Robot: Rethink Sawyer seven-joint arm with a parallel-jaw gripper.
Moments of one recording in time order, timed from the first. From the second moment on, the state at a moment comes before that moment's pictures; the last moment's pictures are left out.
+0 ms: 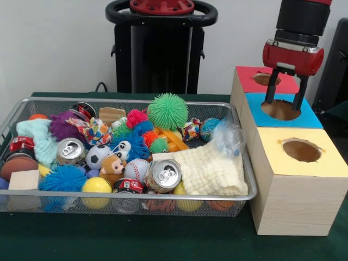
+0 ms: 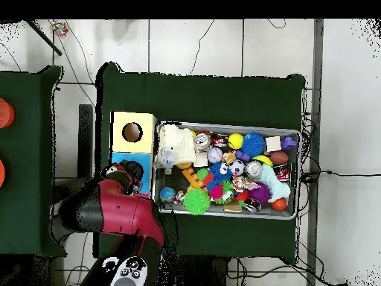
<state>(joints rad) 0.37 -0.64 -0.32 1.81 0.35 0.21 2.35</state>
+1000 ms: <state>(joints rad) 0.34 -0.66 -0.28 1.87 0.35 0.13 2.35</state>
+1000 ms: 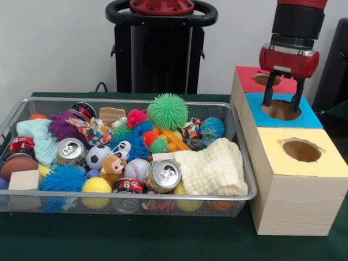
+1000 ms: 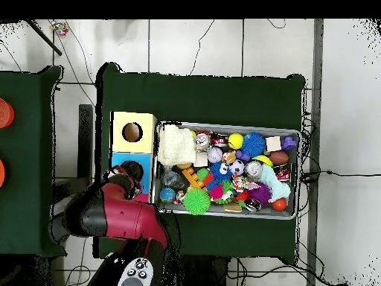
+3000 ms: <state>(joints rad) -0.25 -0.82 -0.12 1.88 0.06 0.31 2.35</state>
